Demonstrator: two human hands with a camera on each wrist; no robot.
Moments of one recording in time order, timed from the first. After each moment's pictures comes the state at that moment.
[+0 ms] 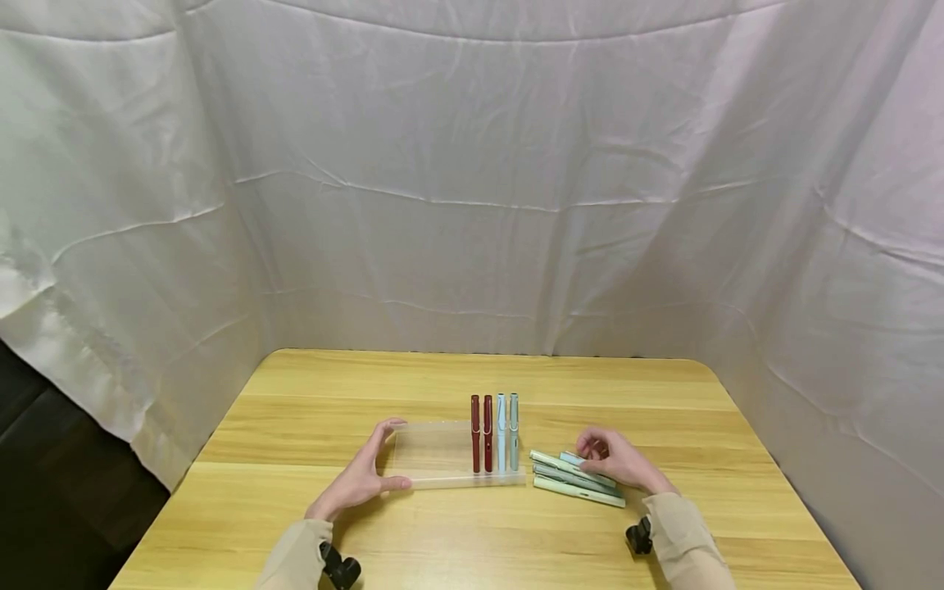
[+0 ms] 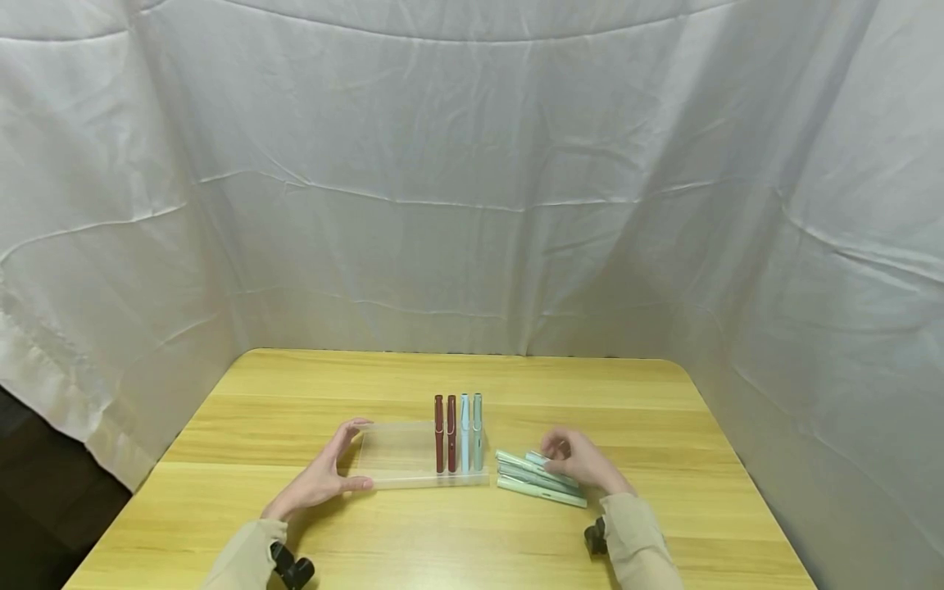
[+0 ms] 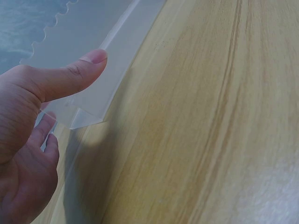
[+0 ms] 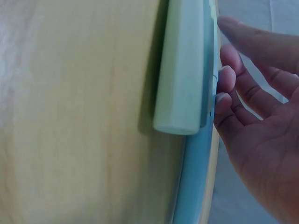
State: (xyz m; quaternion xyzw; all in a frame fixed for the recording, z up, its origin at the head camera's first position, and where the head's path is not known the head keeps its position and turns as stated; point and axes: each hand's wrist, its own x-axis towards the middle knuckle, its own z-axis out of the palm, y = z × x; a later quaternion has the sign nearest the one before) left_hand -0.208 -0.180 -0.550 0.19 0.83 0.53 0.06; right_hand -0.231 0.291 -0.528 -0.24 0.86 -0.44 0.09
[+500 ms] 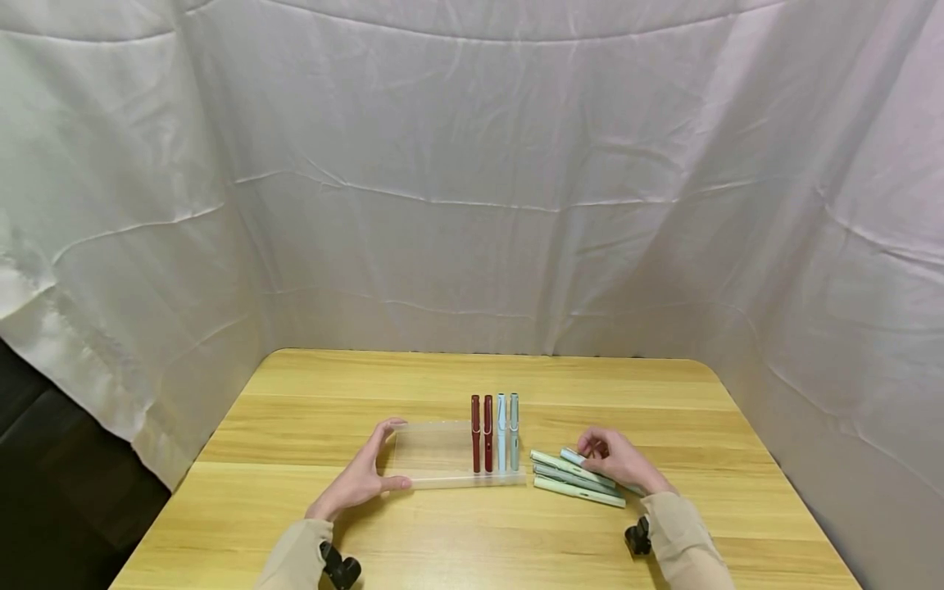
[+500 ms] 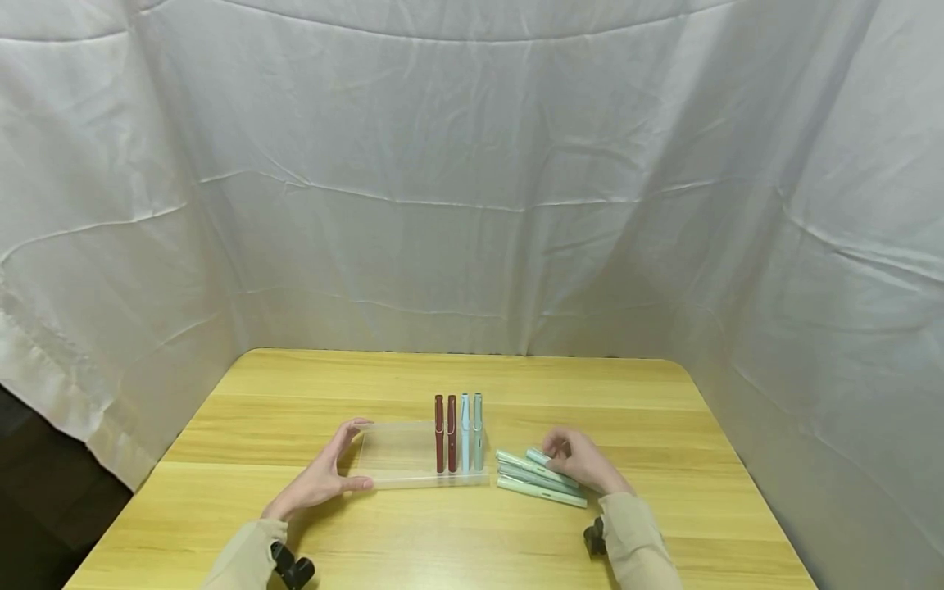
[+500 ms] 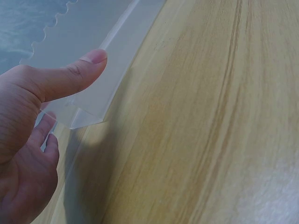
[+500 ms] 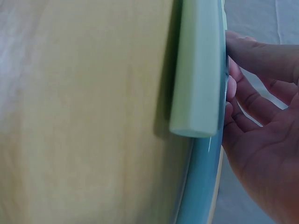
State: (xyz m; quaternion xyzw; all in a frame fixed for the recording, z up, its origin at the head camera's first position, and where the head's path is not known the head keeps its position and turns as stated) left_hand -0.208 -0.180 -0.549 0.19 0.82 0.53 0.06; right_hand -0.234 0.291 -0.534 -0.21 0.88 -0.42 0.10
